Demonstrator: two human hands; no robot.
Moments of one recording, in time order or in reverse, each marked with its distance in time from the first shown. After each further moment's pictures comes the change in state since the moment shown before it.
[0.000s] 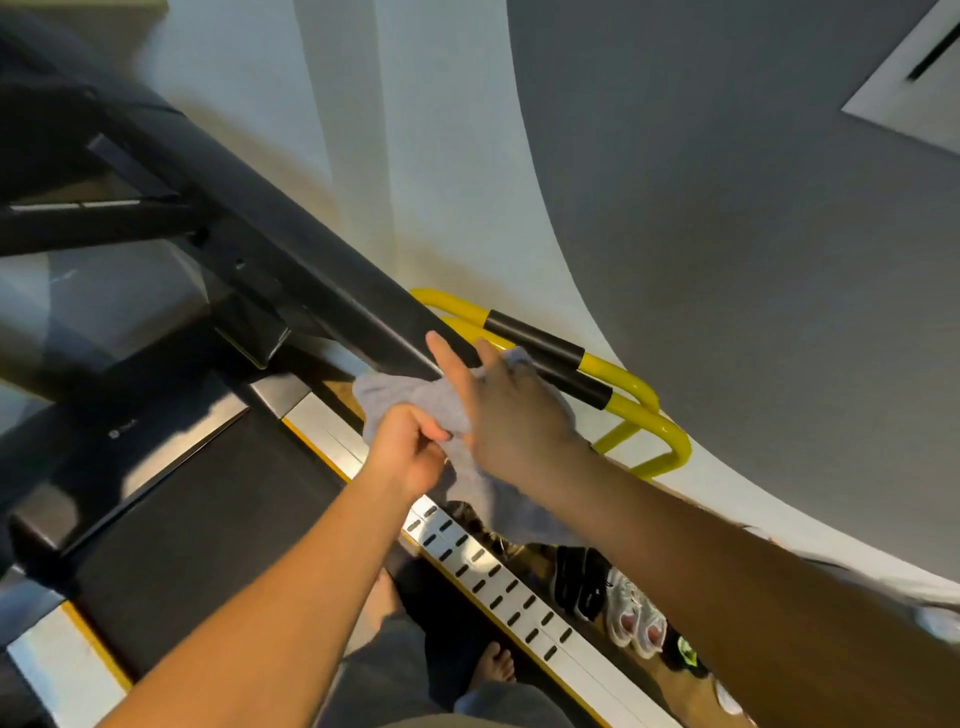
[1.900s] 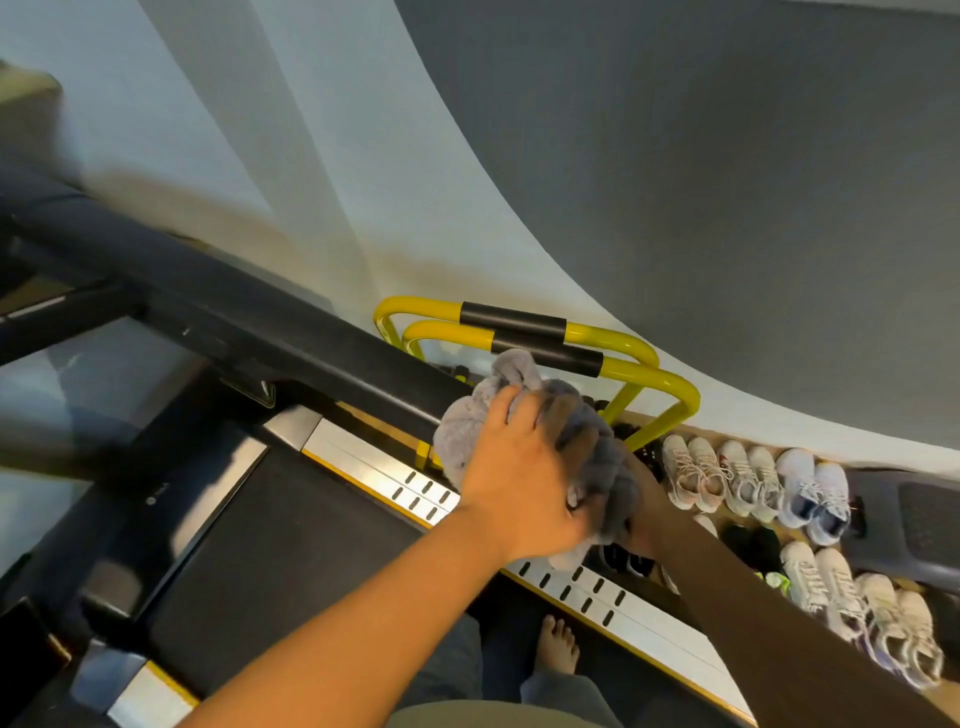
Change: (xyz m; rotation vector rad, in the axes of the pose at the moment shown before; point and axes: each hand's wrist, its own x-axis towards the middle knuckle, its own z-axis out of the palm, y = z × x) left_hand -0.038 -0.052 0.092 2.119 -0.411 1.144; right_hand -0.117 0.092 0.080 1.989 -0.018 1.263
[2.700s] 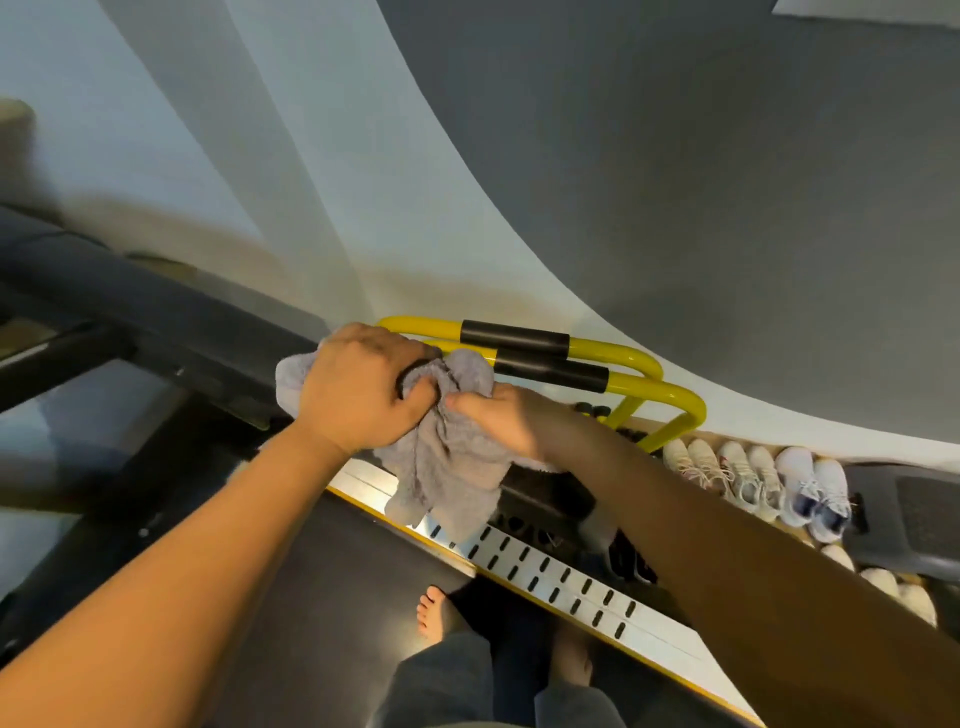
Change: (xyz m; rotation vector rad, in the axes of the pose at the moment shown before) left_hand 0.014 -0.183 -0.049 0.017 0.191 -0.056; right_hand 0.019 -0.069 0.157 -1.022 -0.238 -0.262
